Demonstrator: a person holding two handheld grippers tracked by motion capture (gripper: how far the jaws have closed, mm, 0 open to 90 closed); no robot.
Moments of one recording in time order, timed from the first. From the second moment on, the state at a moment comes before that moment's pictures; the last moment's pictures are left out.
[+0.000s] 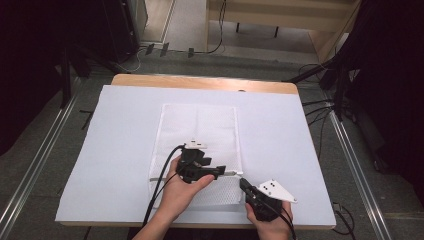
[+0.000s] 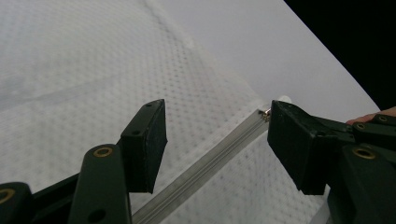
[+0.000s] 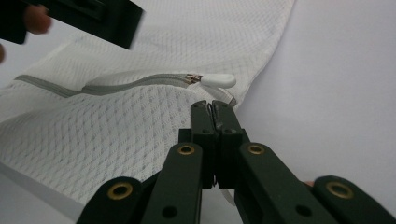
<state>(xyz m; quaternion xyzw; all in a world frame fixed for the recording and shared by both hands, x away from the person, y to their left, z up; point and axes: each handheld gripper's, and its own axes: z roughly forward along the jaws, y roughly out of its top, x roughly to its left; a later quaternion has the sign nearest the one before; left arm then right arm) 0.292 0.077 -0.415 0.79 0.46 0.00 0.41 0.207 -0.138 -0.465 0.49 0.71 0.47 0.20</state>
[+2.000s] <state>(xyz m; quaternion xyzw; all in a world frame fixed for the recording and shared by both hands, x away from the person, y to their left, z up) 0.307 0.023 -0.416 0.85 0.40 -0.01 0.35 0.209 -0.132 -0.462 0.47 0.72 0.47 0.20</state>
